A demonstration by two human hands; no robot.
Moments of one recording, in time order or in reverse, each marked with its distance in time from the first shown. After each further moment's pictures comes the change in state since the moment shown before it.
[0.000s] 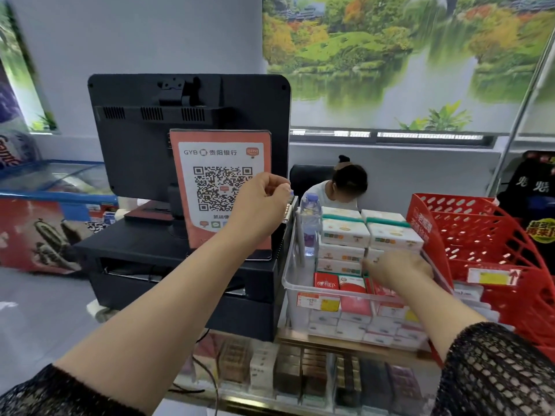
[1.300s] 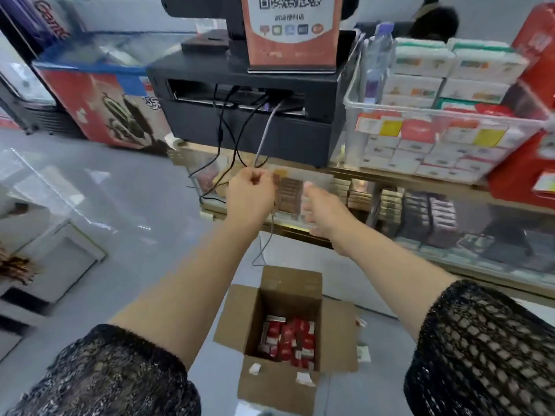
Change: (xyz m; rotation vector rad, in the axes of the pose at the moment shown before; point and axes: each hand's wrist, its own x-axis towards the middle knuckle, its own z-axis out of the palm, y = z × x) left_hand -0.219 -0.146 -0.045 0.105 0.250 -0.533; right_hand -0.212 -0.070 0.161 1.046 -0.653 -0.258
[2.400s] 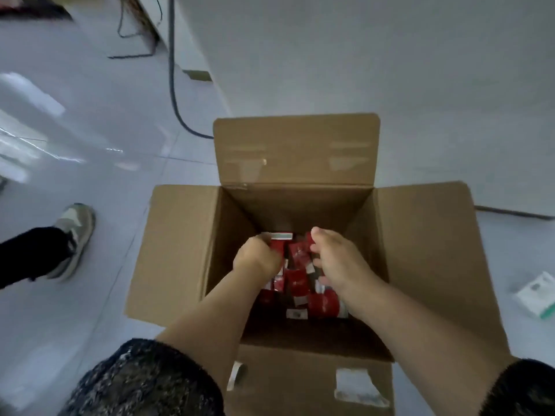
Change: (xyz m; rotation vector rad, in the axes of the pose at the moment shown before) left_hand 0.039 -0.616 0.175 0.783 -0.533 -0.536; right_hand 0.197 0.516 0.157 0.117 -0.033 0.490
